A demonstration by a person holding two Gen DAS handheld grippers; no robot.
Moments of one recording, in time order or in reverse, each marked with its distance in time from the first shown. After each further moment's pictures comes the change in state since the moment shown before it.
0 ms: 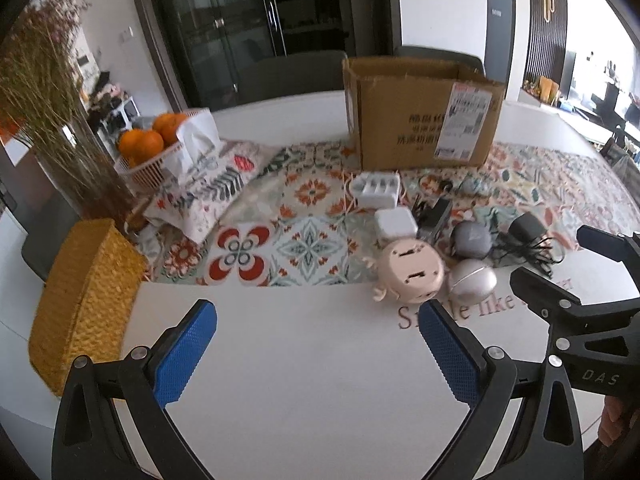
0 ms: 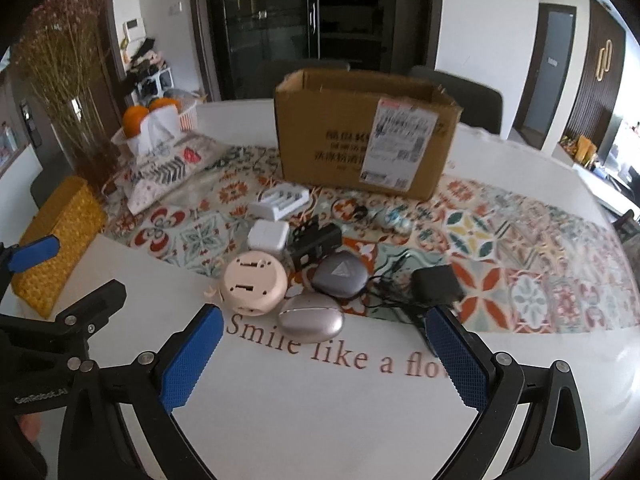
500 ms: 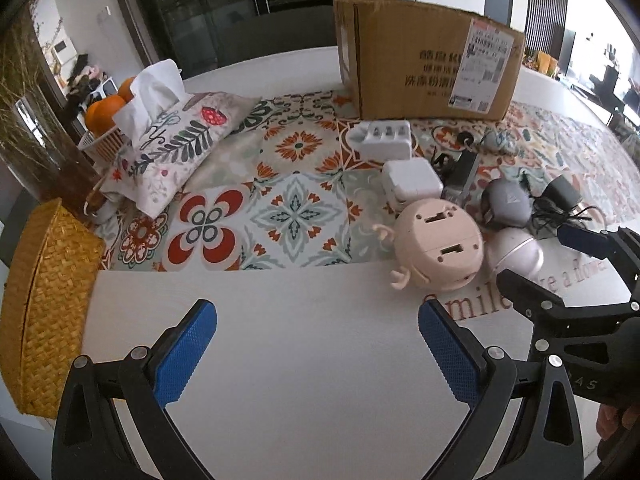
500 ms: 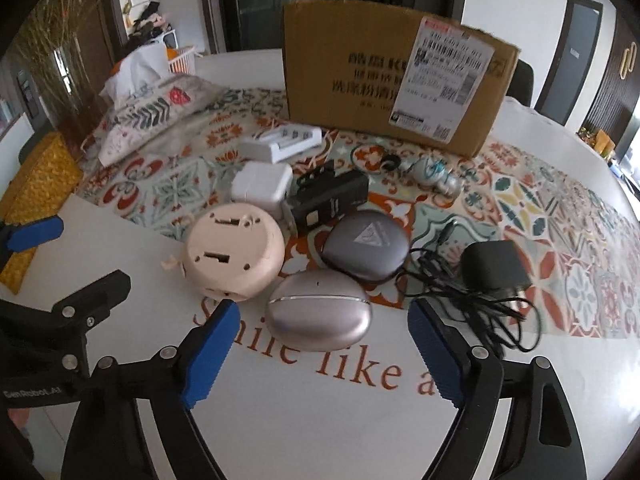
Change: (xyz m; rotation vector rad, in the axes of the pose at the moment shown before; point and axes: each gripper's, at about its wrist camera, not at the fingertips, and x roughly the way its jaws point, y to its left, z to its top) left arm 0.076 -0.004 -0.011 0.038 0.099 -0.023; right arm 0.085 0.007 -0.016 -0.051 0.113 0.018
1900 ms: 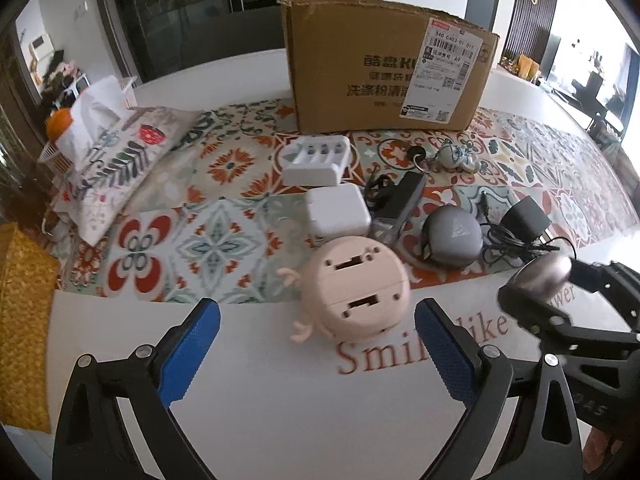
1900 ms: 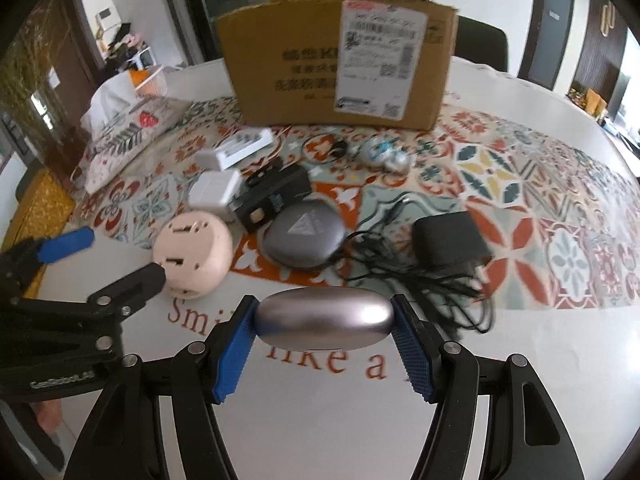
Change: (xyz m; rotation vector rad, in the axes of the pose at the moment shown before) left arm 0.012 -0.050 0.032 -0.006 0.015 -0.115; right arm -0.018 -0.050 -0.002 0.133 0.024 0.024
